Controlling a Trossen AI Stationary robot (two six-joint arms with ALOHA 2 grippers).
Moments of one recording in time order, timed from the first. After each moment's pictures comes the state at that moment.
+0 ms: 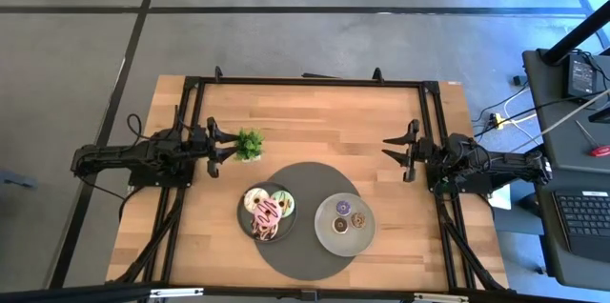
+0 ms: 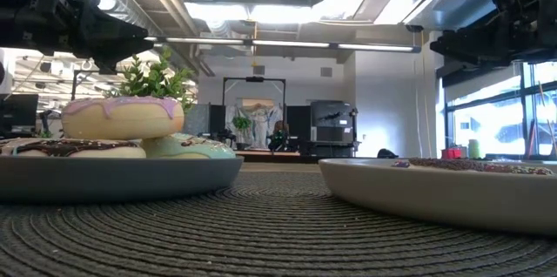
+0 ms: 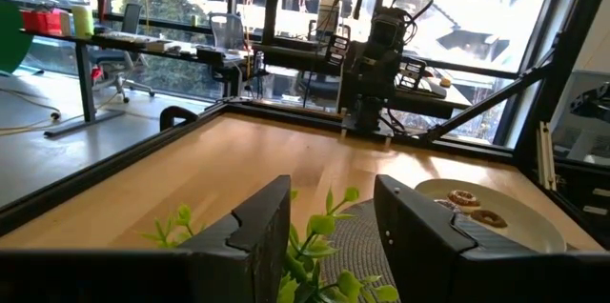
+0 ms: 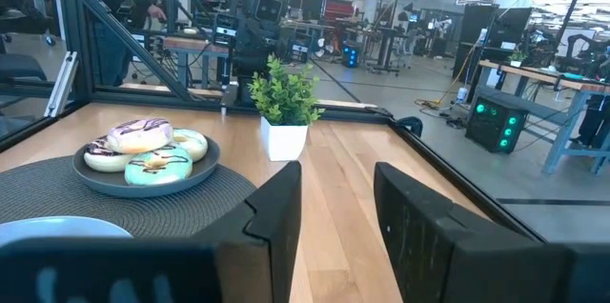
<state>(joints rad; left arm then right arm) 0.08 0.01 0.01 0.03 -0.14 -0.14 -0.04 0.00 0.01 0.04 0.11 -0.14</state>
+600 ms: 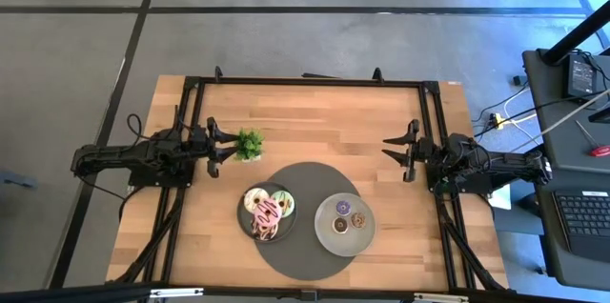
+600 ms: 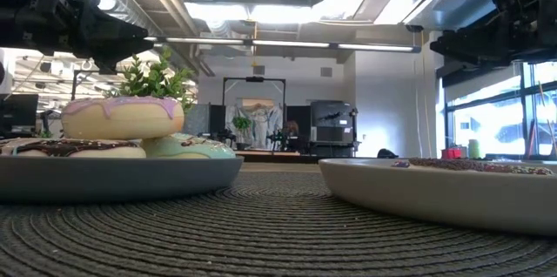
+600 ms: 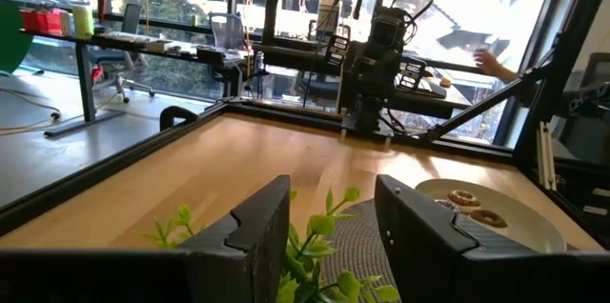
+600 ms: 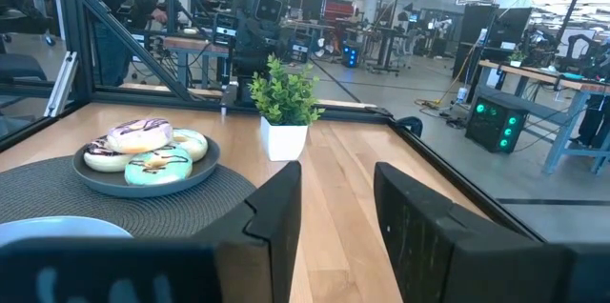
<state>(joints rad) 0.08 0.01 0.01 0.03 -0.14 -0.14 -0.04 0.00 0.01 0.04 0.11 -0.14</state>
